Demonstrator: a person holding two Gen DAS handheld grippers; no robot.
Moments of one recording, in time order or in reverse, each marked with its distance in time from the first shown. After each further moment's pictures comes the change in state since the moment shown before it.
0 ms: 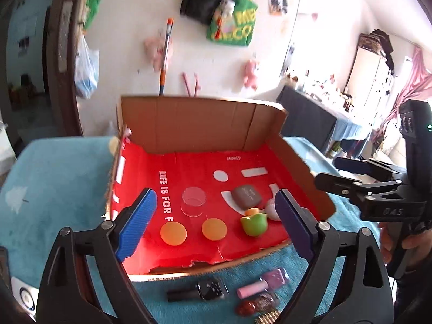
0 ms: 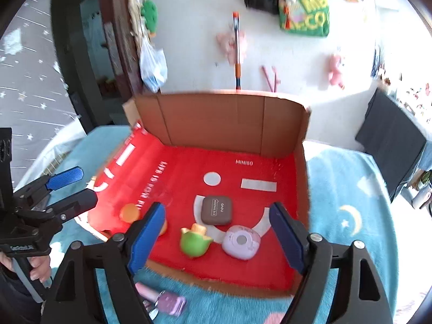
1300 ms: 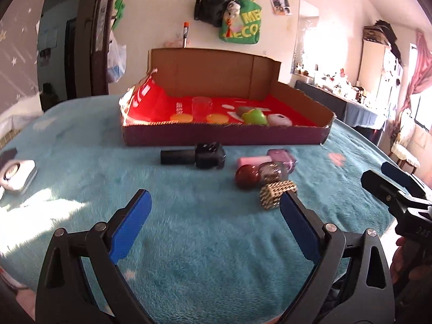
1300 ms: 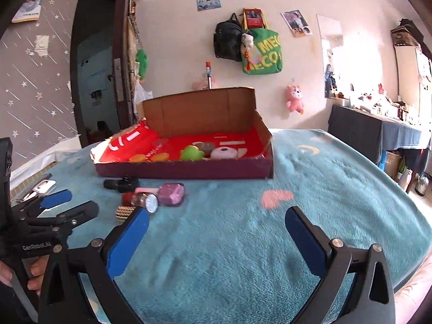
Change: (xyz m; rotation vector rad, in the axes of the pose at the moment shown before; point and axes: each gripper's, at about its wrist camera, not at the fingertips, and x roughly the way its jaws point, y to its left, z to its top) left arm -0.036 -0.025 -0.197 0.008 -0.065 0.127; right arm -0.065 0.027 -0.235 0.086 -0.348 -0.142
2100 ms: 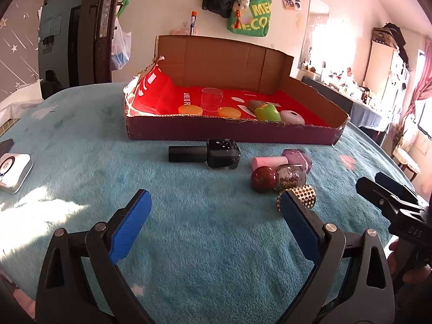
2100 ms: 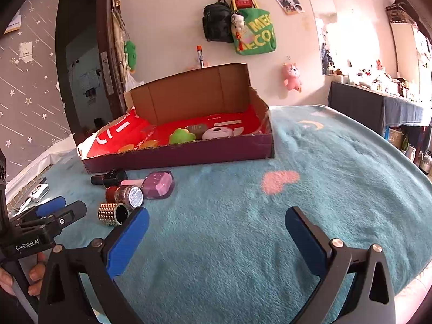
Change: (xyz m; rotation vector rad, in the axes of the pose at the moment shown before) left arm 0.020 0.013 0.012 -0.036 0.065 0.002; right arm 0.033 -0.013 -0.001 0.071 0.092 0.023
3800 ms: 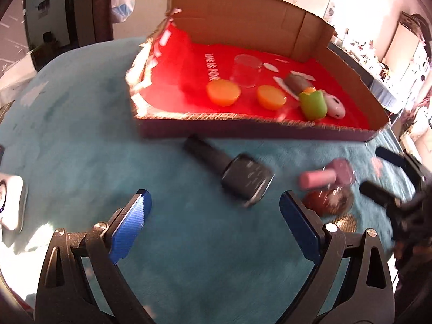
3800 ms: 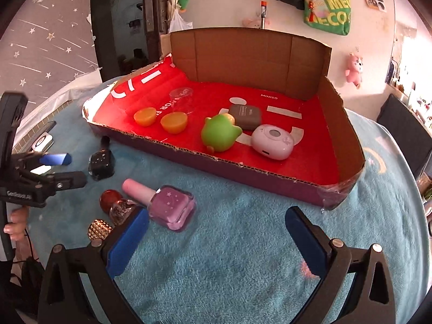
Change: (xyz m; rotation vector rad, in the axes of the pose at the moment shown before) left arm 0.062 0.036 0.055 -0.057 0.320 0.033; right arm 0.081 0.031 0.063 -0.293 0.300 0.153
